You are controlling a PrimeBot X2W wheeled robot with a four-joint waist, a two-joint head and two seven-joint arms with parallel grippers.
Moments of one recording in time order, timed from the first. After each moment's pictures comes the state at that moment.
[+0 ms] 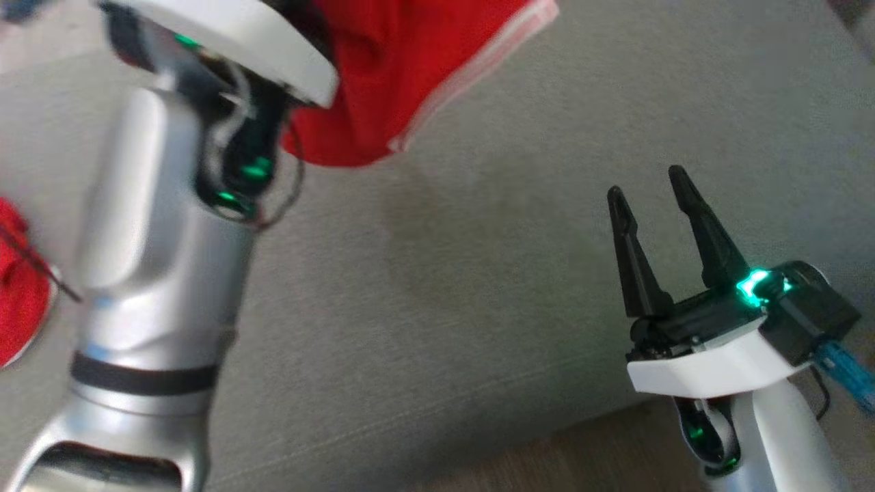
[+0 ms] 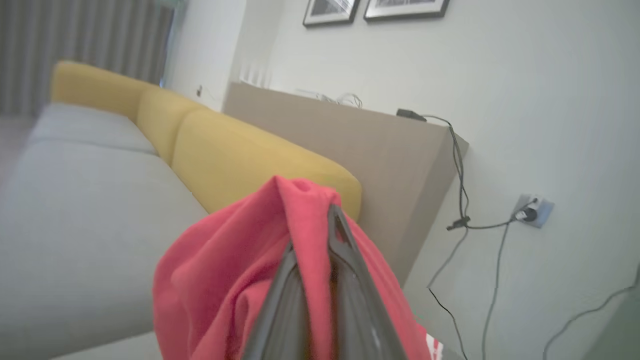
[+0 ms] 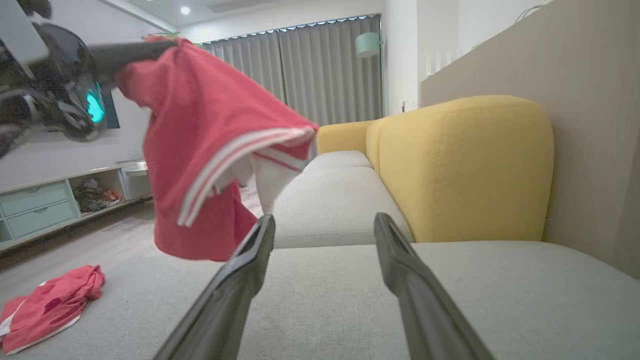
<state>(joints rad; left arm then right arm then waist) -0.85 0.08 -0.31 0.20 -0.63 -0.01 0.11 -0.12 -0.05 0.13 -0.11 0.21 0.13 -0.26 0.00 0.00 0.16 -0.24</state>
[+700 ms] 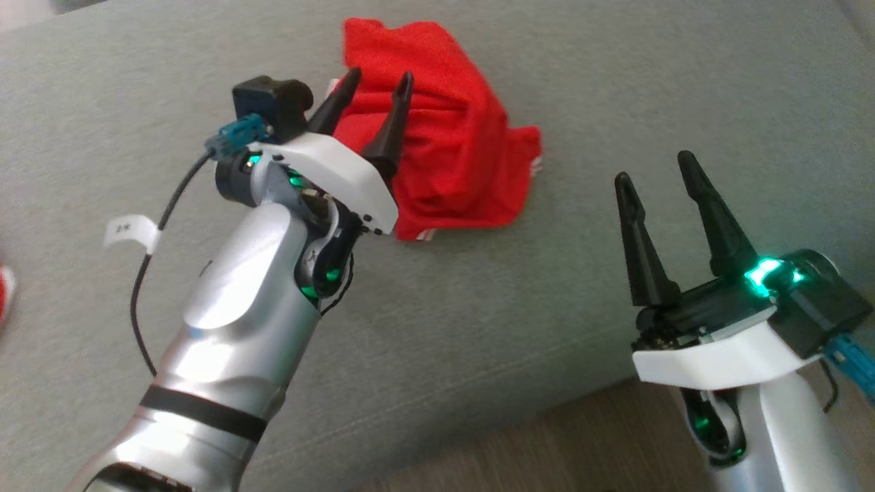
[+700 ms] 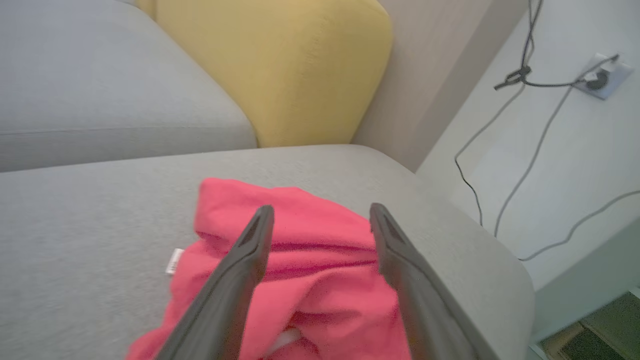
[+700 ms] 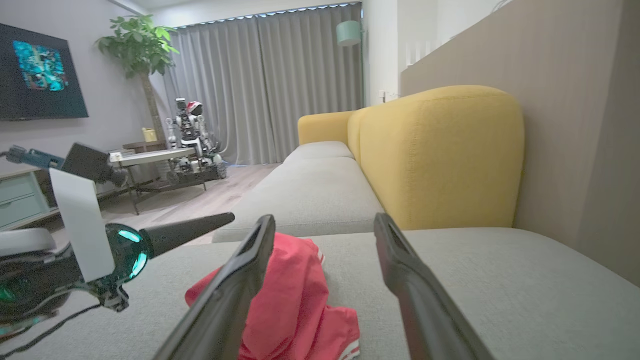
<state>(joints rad) -0.74 0.04 -0.54 0.59 -0.59 -0.02 -0.10 -0.14 -0.05 0.13 -0.13 0.22 0.13 -0.26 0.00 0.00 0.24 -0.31</state>
